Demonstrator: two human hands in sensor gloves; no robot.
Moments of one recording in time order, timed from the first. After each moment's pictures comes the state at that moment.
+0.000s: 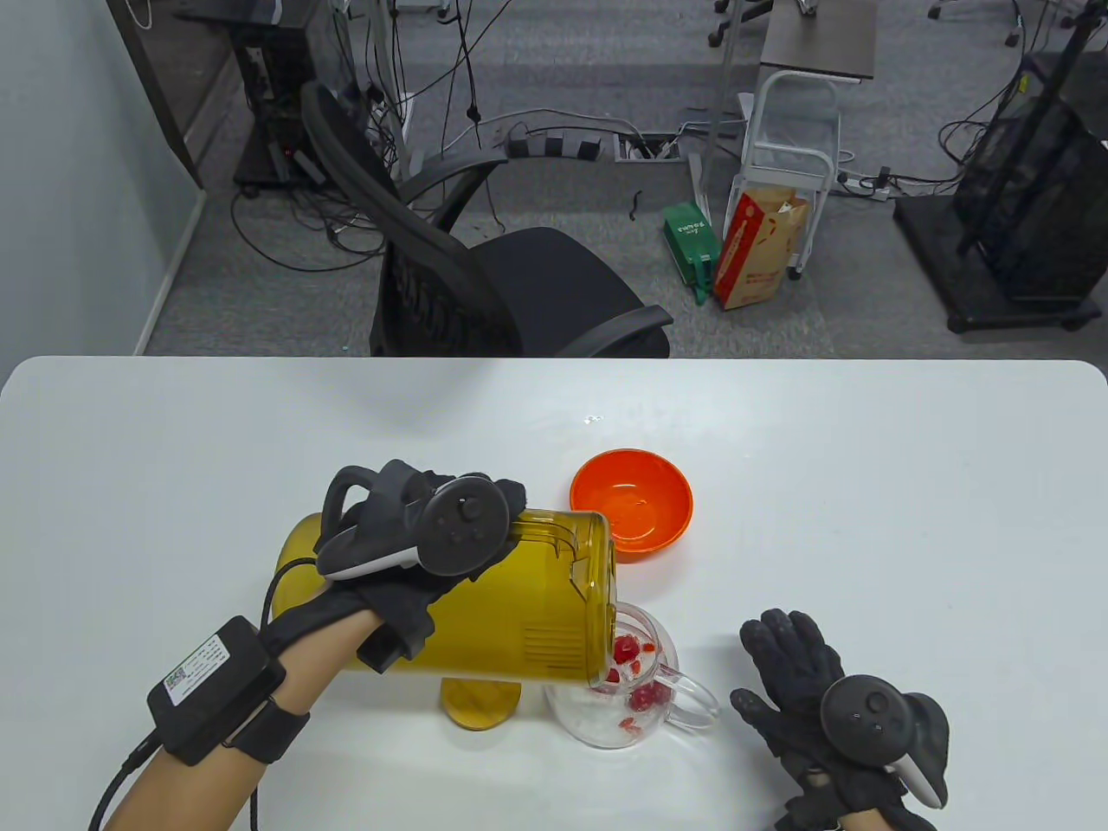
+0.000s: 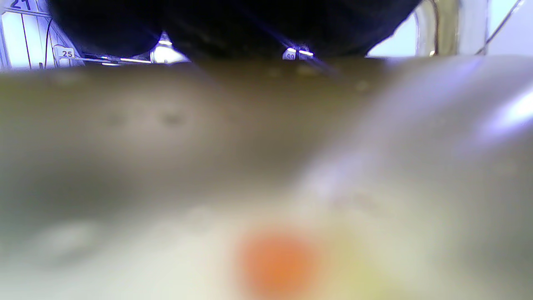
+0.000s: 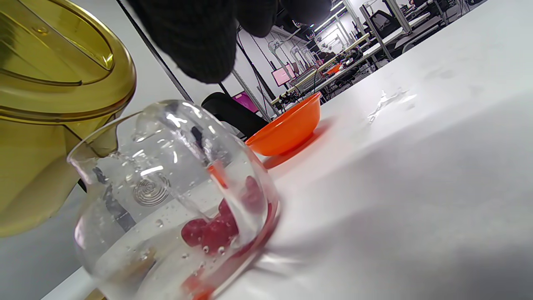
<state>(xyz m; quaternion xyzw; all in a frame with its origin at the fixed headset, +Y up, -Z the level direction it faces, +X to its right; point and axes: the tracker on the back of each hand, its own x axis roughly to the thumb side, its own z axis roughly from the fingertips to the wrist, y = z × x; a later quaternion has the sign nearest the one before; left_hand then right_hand) -0.129 -0.520 -0.311 0.02 -0.28 0.02 0.96 0.236 -0.735 -0.227 0.10 -0.02 0.94 0.31</state>
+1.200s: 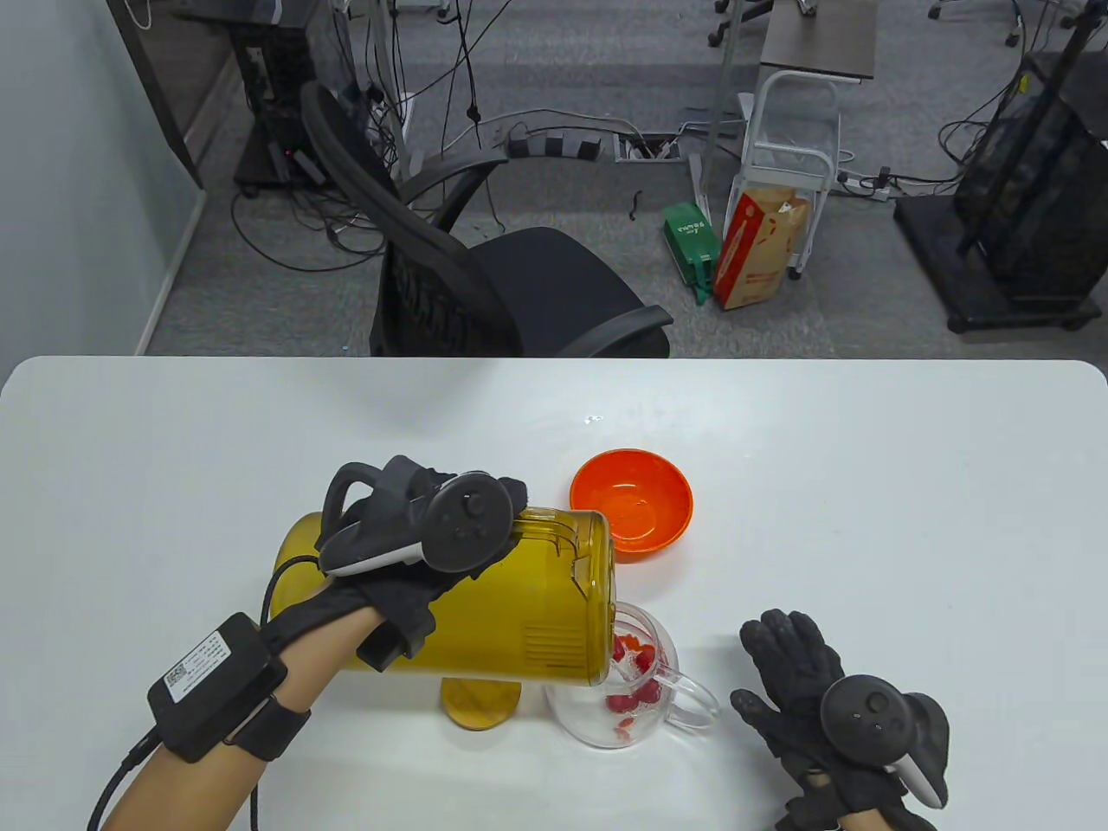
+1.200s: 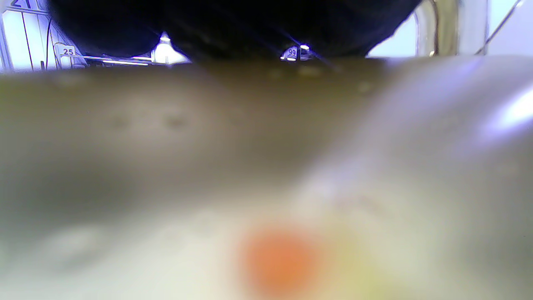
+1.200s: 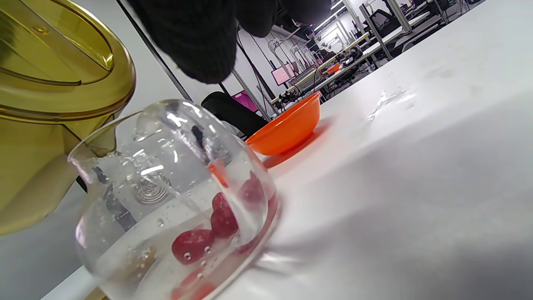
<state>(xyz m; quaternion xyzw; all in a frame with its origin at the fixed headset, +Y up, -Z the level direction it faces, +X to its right) -0.127 -0.517 -0.311 0.01 -0.28 0.01 0.96 0.236 -0.735 -0.227 0.10 -0.02 0.94 0.31</state>
